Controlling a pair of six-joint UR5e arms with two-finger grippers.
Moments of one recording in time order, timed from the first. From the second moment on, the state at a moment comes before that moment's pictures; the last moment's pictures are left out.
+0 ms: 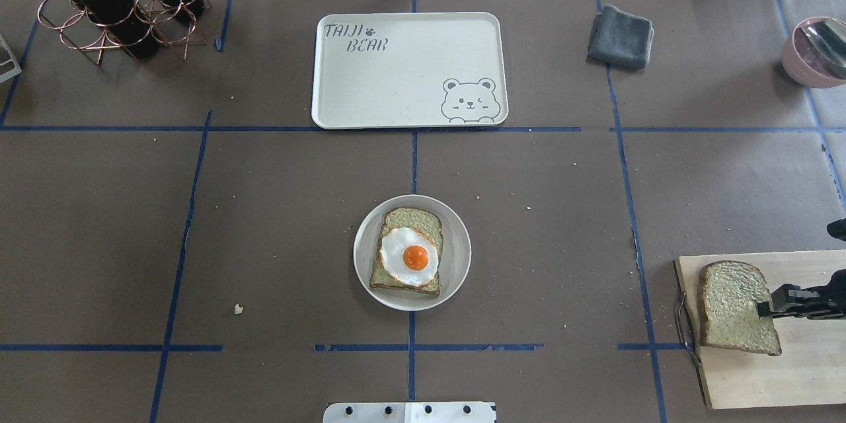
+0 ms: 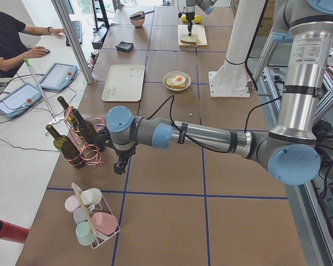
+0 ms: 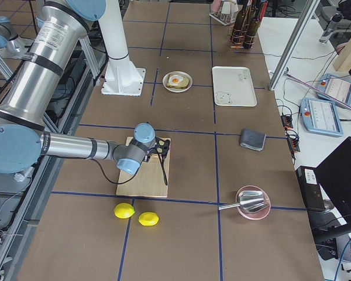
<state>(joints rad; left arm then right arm) -1.52 -1.67 -1.63 -1.63 -2.39 0.14 0.71 -2.02 1.76 -0.37 2.21 1.34</state>
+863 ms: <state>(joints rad) -1.52 -1.67 -1.63 -1.63 -2.39 0.14 0.71 -1.81 1.88 -0.35 2.28 1.51</state>
